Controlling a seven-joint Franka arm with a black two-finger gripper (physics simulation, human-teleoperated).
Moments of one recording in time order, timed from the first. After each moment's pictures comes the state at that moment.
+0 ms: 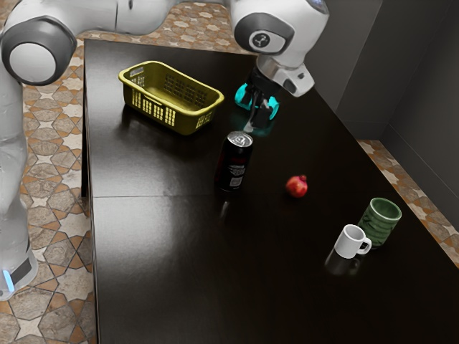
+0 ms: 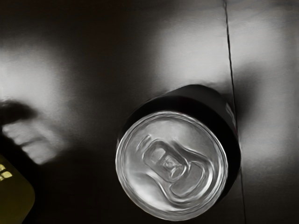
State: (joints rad) arm -0.10 0.06 0.04 -1.51 0.27 1.48 0.07
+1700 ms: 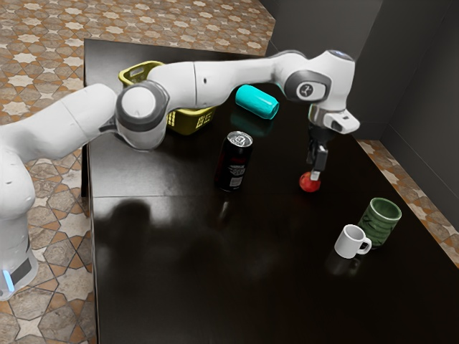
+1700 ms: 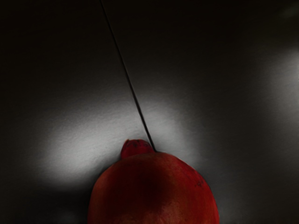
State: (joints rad) arm 0.39 1.10 -1.12 -0.56 0.82 1.48 0.21
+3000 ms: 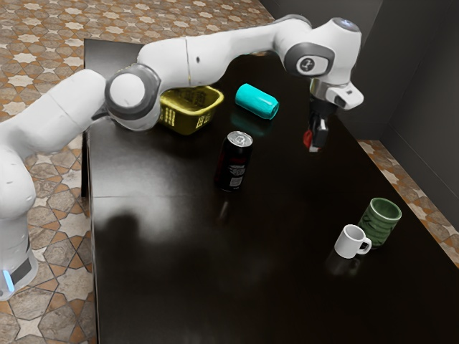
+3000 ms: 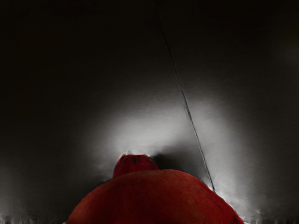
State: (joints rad) arm 0.41 0.92 -1.02 -0.63 0.81 1.44 0.16
